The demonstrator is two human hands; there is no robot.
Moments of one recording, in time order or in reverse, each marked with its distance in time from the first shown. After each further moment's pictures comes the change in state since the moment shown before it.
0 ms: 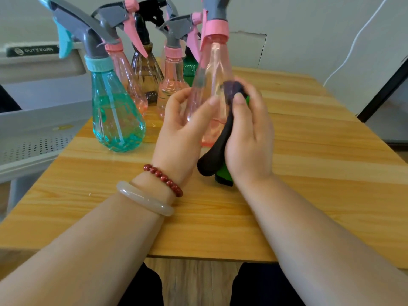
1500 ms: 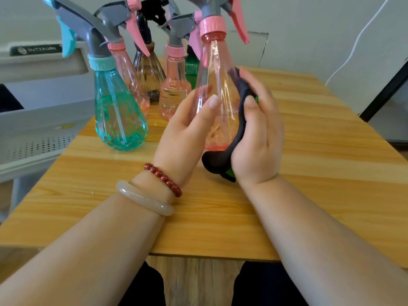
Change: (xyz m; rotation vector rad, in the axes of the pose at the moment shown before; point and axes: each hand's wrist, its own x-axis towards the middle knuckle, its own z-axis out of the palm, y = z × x) left_hand -0.003 0.006 -0.002 0.071 -0.107 0.033; right_hand 0.000 0.009 -0.007 0.063 -0.016 -0.237
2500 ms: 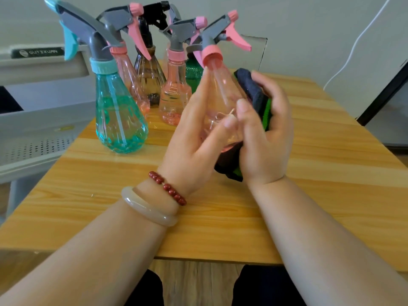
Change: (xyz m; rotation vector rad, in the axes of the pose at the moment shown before) left_hand -0.001 -0.012 -0.001 0.382 -0.126 0.335; right_hand 0.006 -0.003 -0.010 -0.061 0.041 -0.028
